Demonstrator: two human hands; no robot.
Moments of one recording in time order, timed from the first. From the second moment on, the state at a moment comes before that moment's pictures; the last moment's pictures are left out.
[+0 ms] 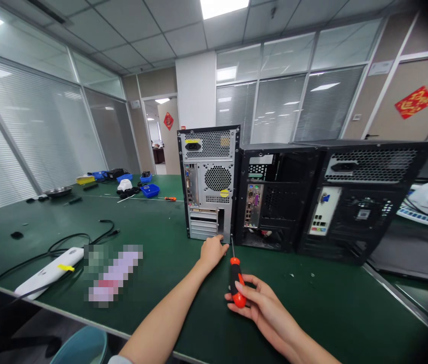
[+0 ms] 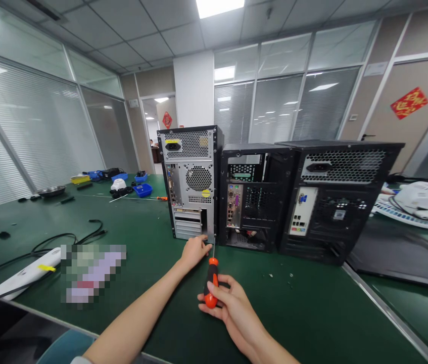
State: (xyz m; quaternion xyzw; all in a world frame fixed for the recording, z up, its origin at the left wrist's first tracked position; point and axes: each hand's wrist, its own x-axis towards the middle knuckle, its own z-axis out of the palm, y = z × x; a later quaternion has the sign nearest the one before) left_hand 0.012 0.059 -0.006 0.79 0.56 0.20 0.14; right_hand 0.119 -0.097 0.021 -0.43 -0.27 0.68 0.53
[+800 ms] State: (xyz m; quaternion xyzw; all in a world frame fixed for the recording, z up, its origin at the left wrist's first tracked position) left_hand 0.013 0.059 -0.005 0.79 0.56 0.21 0.14; right_hand 0.120 -0.097 0.019 -0.38 -0.23 0.71 0.55
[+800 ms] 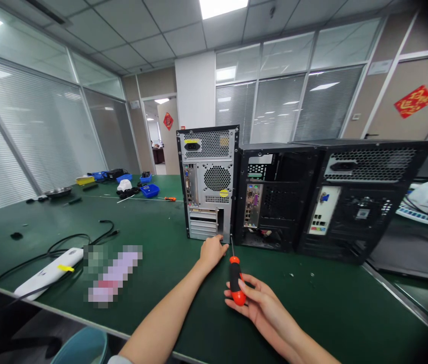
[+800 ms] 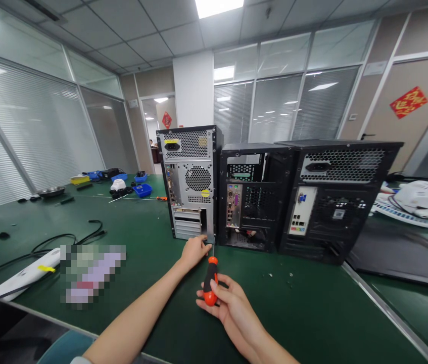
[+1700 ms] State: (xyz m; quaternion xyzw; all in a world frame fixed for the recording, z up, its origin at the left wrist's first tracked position) left_hand 0.013 0.060 -0.007 0.79 0.56 0.21 0.14; right_hand 0.120 -0.096 0.010 -0.31 -0.19 0.75 0.55
